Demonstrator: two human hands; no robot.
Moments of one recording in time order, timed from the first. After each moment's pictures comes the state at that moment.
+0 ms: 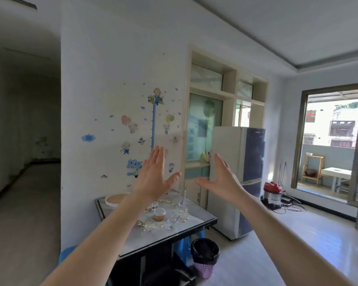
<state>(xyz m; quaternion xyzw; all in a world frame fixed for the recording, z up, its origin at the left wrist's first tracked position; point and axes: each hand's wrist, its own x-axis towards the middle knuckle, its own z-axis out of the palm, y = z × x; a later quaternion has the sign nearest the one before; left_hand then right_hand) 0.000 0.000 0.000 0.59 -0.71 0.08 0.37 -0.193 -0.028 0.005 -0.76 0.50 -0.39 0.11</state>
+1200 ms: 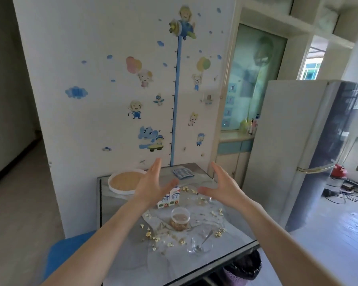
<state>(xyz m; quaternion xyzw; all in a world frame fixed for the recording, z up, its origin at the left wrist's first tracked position) 0.152 -0.517 -0.132 0.67 -0.63 -0.12 0.37 -0.041 -0.581 -0.123 -0.79 0.48 -0.28 0.26</state>
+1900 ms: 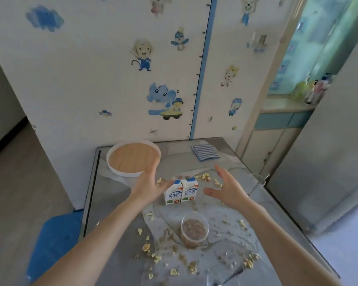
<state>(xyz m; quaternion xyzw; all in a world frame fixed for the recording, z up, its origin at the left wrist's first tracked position) 0.258 -0.783 -0.275 0.74 -0.52 -0.22 0.37 0.057 -0.882 -0.273 -0.79 0.49 -0.16 0.33</state>
